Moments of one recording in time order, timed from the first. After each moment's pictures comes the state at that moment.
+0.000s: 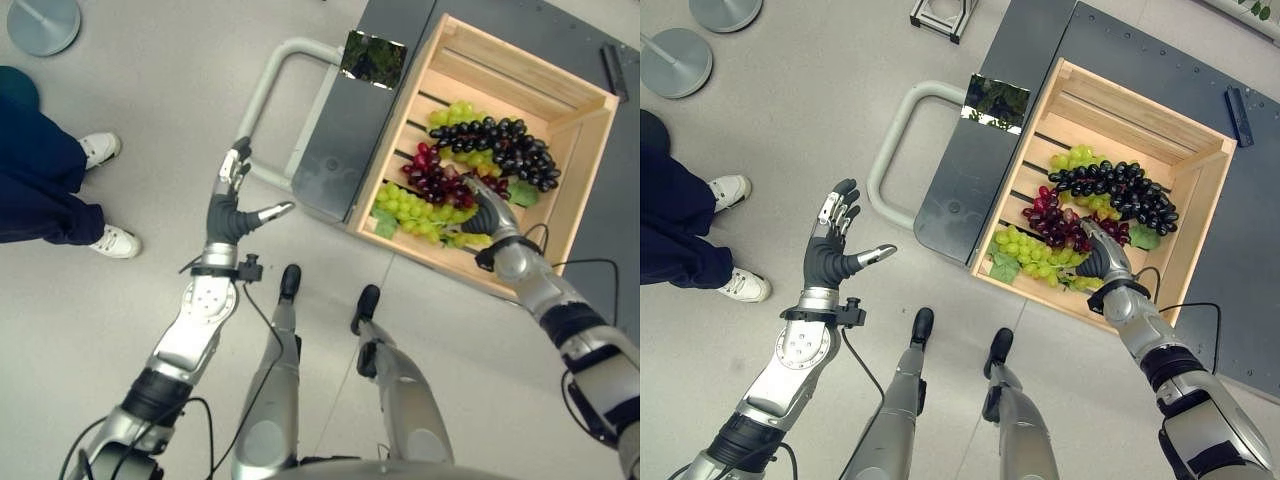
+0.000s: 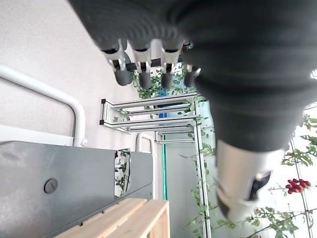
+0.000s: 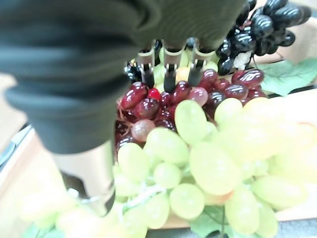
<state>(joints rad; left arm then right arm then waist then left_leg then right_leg) -0.27 0.49 -0.26 -0.10 -0.19 -0.27 0.36 -0.64 -0.70 0.45 0.75 -0.19 -0.13 -0.26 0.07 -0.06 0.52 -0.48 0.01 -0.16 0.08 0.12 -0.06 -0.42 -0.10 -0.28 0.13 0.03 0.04</state>
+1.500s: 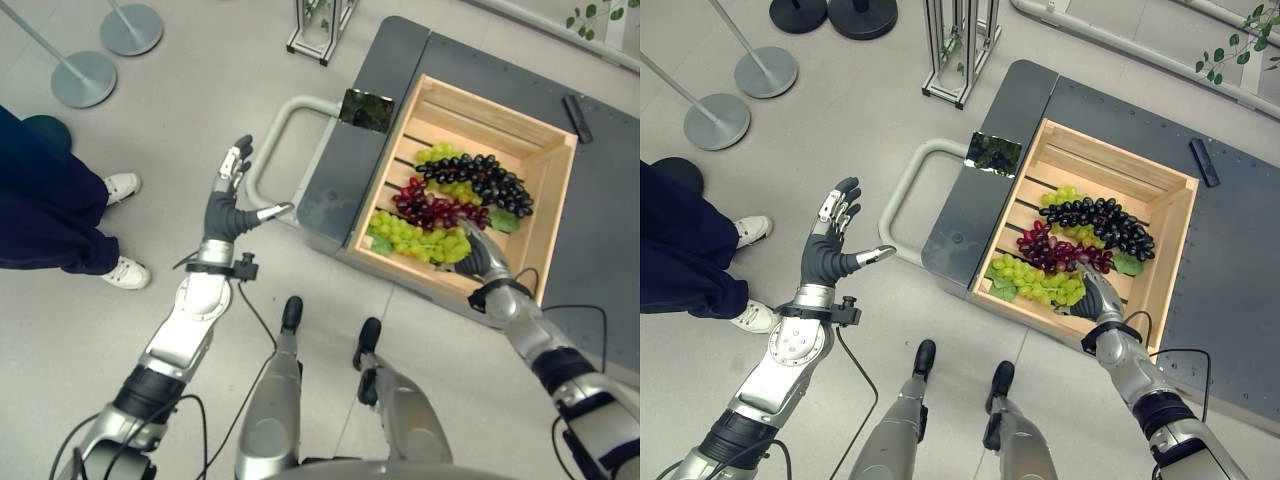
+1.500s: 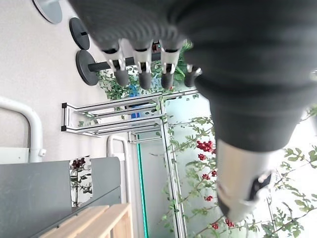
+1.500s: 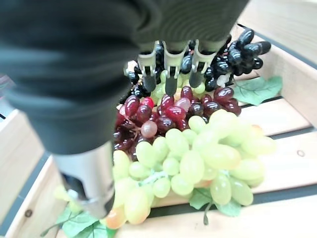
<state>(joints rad) -0.28 0.53 -0.25 -0.10 -0.19 -0.26 0.32 -0.42 -0.60 0.32 0.63 -0.32 -0.08 -0.31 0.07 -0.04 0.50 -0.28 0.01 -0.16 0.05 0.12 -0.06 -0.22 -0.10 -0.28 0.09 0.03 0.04</state>
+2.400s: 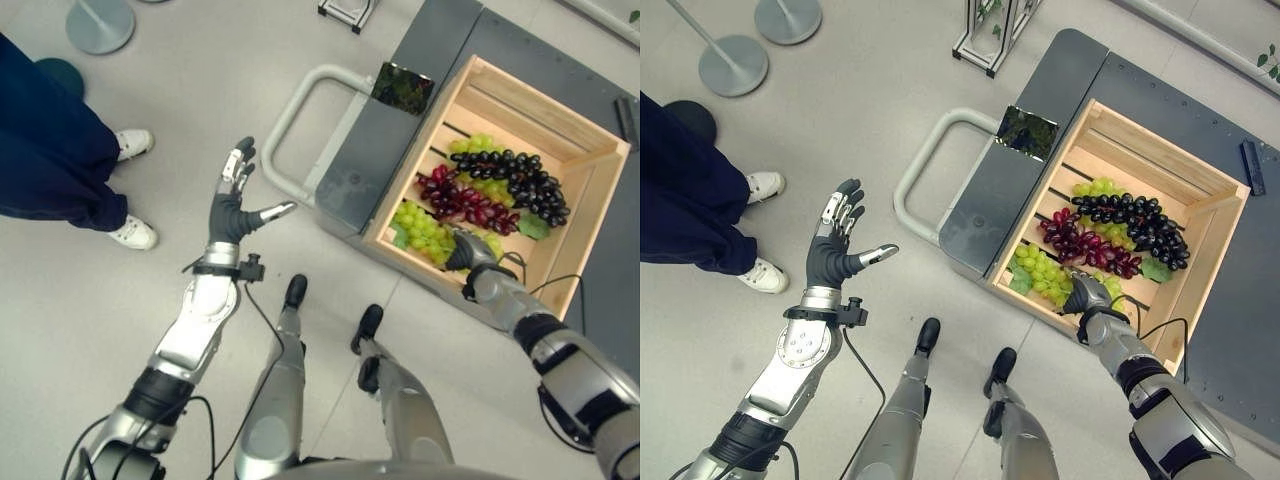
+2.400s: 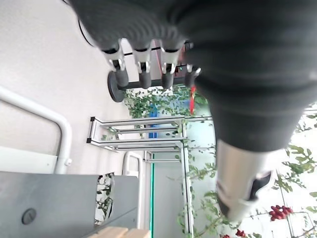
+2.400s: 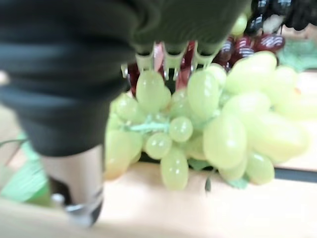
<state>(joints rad) -0.28 0.49 -0.26 -0.10 -0.21 -0.27 0.35 -0.71 -0.56 0.56 1.05 -0.33 -0.06 -0.24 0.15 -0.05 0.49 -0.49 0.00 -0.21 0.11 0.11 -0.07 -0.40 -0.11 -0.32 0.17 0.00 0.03</state>
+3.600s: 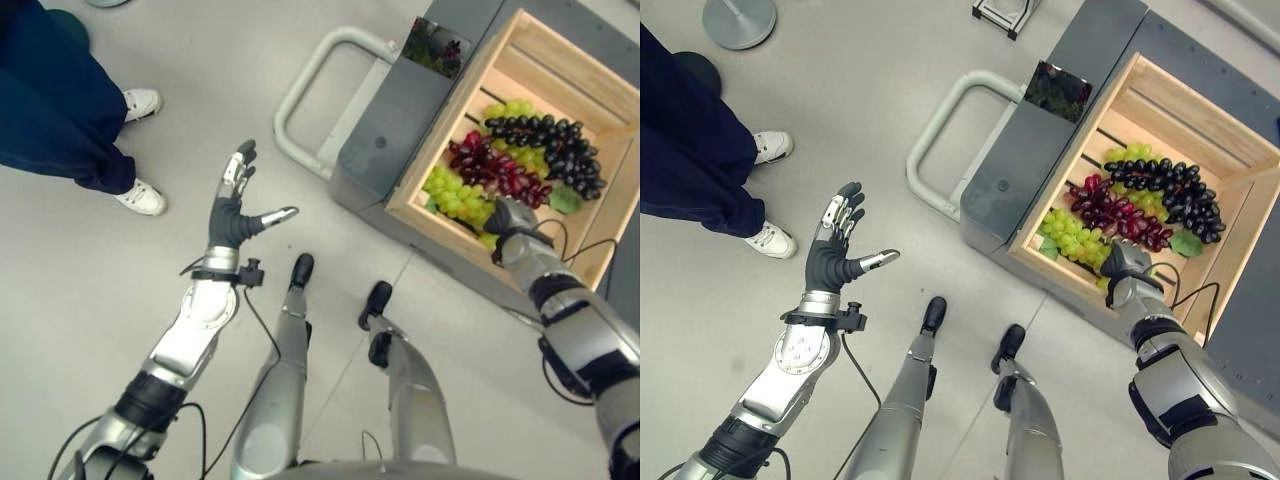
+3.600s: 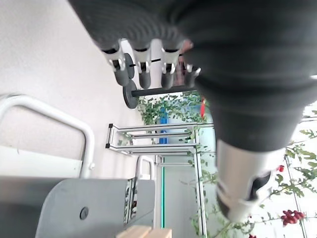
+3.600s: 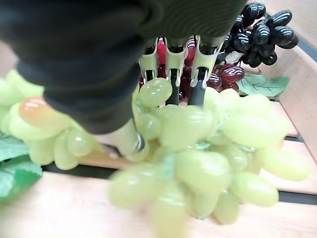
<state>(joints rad) -0.26 0.53 -0.29 -0.14 -0.21 -0.27 0.39 -0.91 -0.62 0.51 1.27 -0.33 0.01 -0.30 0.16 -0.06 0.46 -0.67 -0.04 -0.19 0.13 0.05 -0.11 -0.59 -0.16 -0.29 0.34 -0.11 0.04</state>
